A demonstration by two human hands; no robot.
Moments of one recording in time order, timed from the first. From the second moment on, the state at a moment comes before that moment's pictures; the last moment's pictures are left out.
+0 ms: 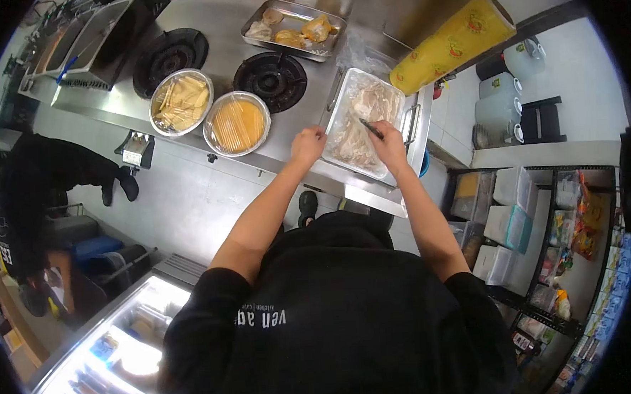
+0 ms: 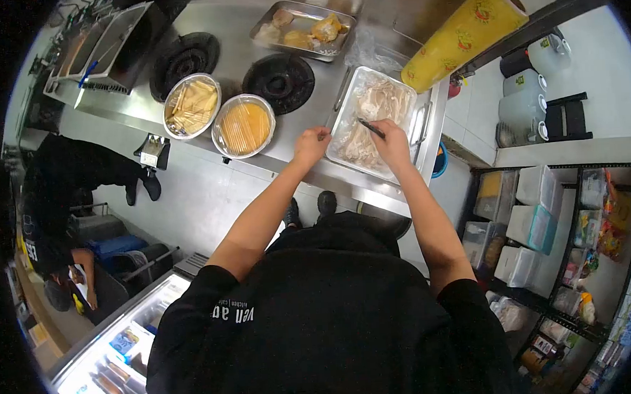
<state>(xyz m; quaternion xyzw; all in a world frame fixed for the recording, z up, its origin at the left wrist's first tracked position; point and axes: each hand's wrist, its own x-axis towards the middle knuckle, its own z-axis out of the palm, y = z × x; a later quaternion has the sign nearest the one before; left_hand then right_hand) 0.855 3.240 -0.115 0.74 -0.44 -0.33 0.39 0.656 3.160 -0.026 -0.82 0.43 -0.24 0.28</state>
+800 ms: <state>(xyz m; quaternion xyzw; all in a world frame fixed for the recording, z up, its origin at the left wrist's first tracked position) 0.837 3.230 -0.099 0.76 -0.53 -0.21 0.30 0.647 3.165 -0.025 -0.84 0.42 -0.24 0.25</state>
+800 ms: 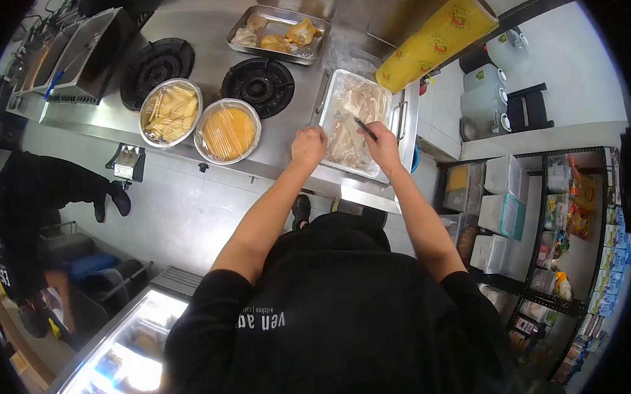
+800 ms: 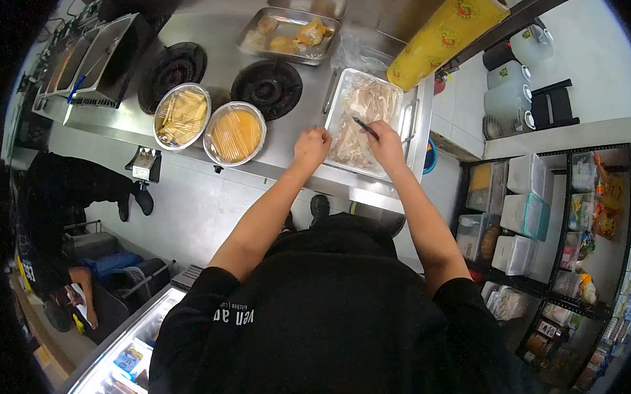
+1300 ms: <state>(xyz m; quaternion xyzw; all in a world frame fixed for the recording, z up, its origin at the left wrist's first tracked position) 0.832 3.231 -0.110 0.72 -0.41 -0.39 0.40 0.655 3.177 -0.034 -0.86 0.41 -0.18 0.26</state>
